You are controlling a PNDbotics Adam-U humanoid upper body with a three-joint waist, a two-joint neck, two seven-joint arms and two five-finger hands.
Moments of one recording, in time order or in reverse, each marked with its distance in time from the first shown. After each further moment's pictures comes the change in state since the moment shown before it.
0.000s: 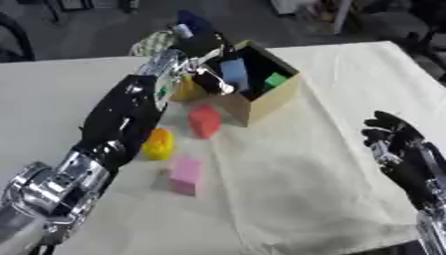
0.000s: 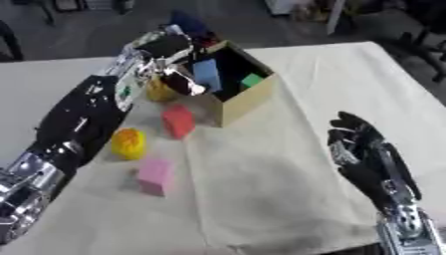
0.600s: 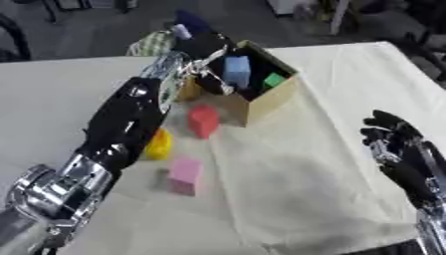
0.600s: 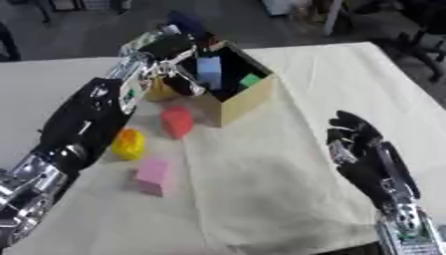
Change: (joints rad) left arm -0.012 -0.023 0.019 -0.009 -0.028 0.048 0.118; right arm -0.008 0.002 0.006 0.000 0.000 0.001 0.004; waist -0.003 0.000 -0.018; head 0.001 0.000
